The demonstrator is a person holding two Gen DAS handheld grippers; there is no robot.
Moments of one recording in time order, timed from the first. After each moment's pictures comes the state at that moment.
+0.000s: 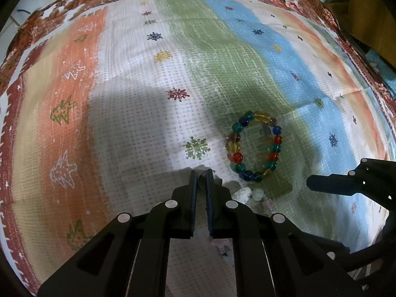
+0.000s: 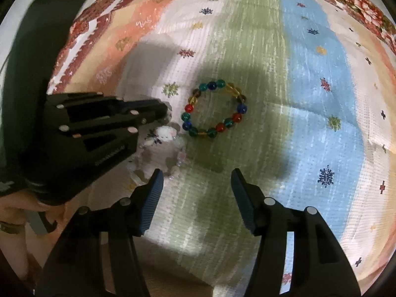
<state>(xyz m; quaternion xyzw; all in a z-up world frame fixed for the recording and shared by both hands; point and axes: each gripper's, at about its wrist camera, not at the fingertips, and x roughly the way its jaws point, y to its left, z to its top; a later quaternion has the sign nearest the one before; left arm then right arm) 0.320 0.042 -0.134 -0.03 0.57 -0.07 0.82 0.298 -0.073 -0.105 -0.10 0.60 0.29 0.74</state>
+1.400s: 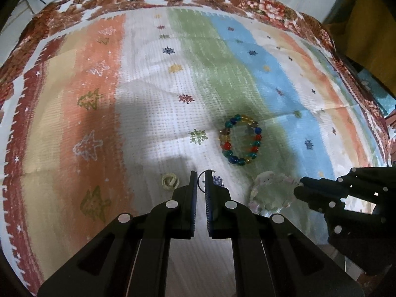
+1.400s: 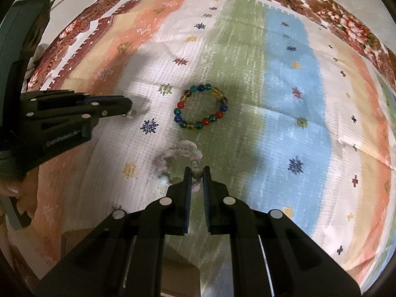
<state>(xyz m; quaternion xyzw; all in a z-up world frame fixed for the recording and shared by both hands) 0.281 0.060 -0.094 -0.08 0.54 -0.07 0.84 0.268 -0.090 -0.075 -0.15 0.56 0.26 0.78</state>
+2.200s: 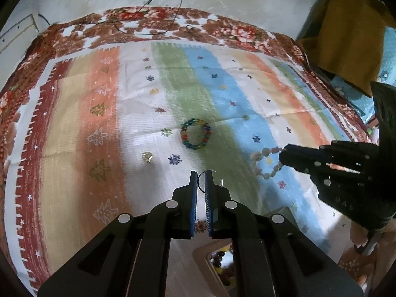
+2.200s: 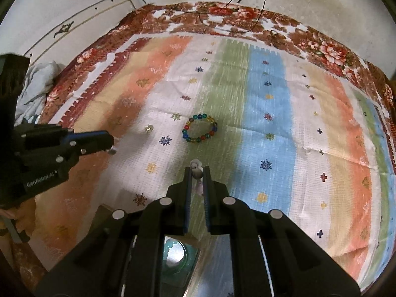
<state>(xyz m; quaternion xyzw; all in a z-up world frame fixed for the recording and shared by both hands) 0.192 0.036 -0.024 -0.09 0.47 -0.10 0.87 0.213 -0.126 -0.001 -0.13 0.47 0.26 0.83</state>
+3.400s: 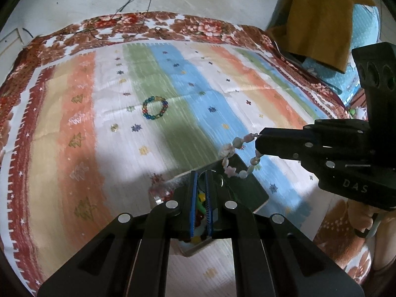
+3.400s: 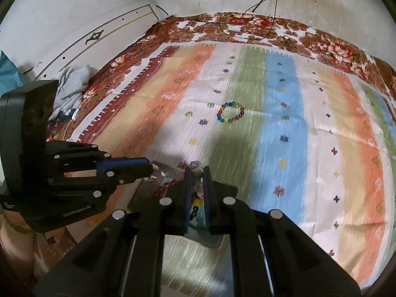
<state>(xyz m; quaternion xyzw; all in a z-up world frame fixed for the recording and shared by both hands) 0.104 -0.011 -0.021 -0.06 0.45 -0.17 0.87 0.120 -0.157 0.023 -0.08 0.45 0.33 0.82</state>
